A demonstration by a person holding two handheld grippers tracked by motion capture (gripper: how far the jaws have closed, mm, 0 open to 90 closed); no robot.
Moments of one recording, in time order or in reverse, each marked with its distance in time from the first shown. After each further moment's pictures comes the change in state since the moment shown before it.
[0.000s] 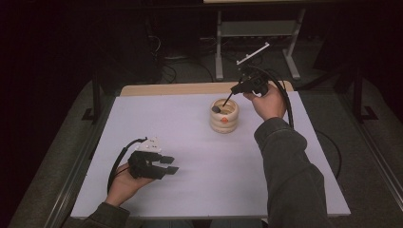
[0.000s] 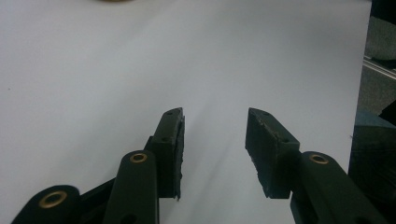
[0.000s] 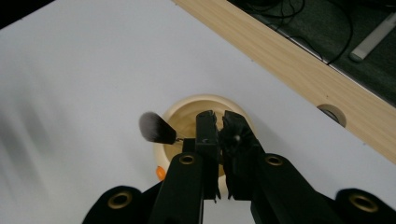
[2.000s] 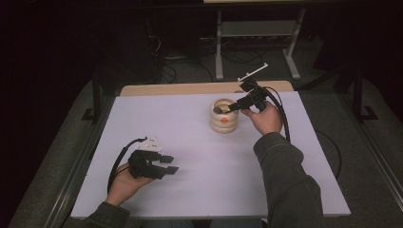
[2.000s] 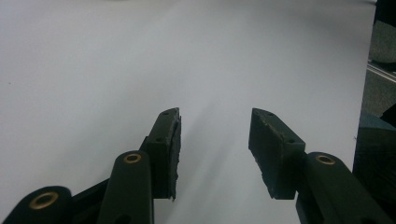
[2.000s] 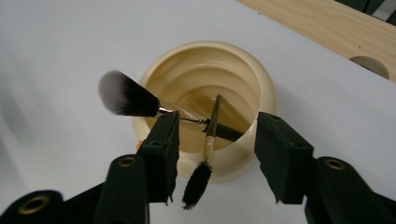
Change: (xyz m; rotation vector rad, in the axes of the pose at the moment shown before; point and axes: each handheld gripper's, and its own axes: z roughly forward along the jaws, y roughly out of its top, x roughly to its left) left arm 0.003 -0.002 0.002 0.002 0.002 -0.033; right arm -0.008 -0.043 0.042 0.031 0.035 0.108
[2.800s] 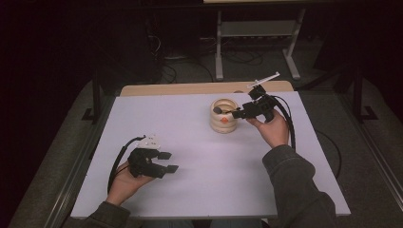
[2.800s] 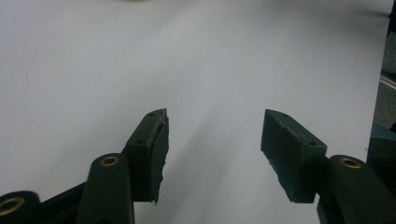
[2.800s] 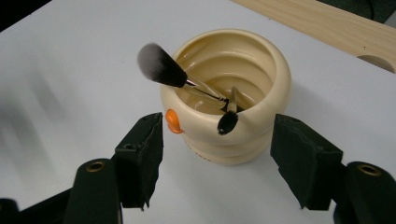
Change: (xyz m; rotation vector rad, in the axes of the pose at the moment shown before) left arm 0.004 0.001 -0.001 -0.017 0.031 -0.031; right arm 0.010 -0.033 -0.020 -0.080 0.026 -0.012
